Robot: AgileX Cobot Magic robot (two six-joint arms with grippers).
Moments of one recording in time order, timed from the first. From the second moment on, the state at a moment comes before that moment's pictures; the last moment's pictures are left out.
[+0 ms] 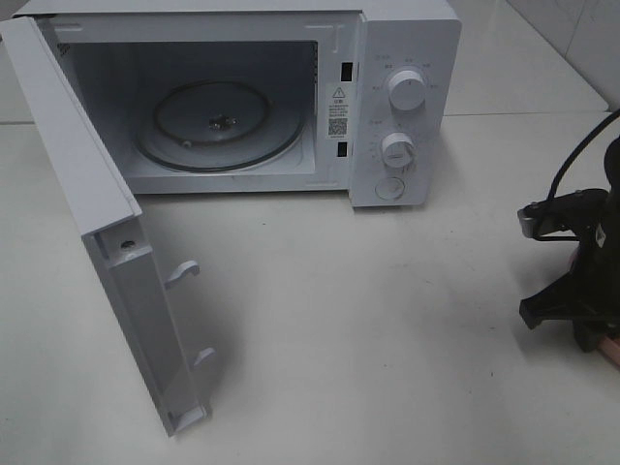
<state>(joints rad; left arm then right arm) 0.04 -0.01 -0.51 -0.18 1.09 0.09 0.13 1.78 -0.75 -0.34 0.56 0.26</state>
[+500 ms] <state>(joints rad) 0.04 -0.01 -0.51 -0.18 1.09 0.09 0.13 1.78 -0.77 -0.39 0.60 0.31</state>
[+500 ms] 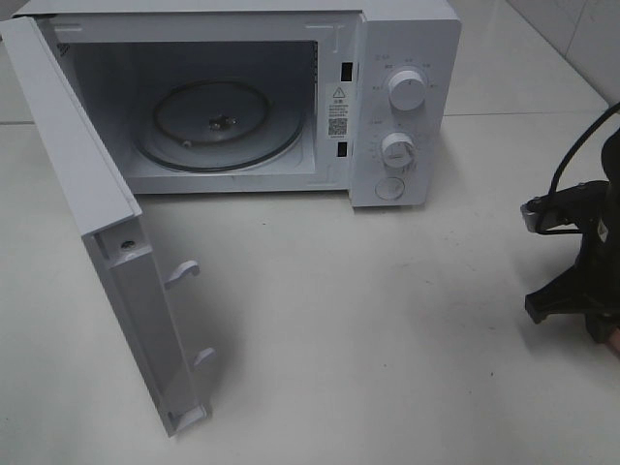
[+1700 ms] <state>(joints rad) 0.04 -0.01 -0.51 -0.18 1.09 0.09 0.38 1.69 -0.77 -0.57 0.82 0.53</state>
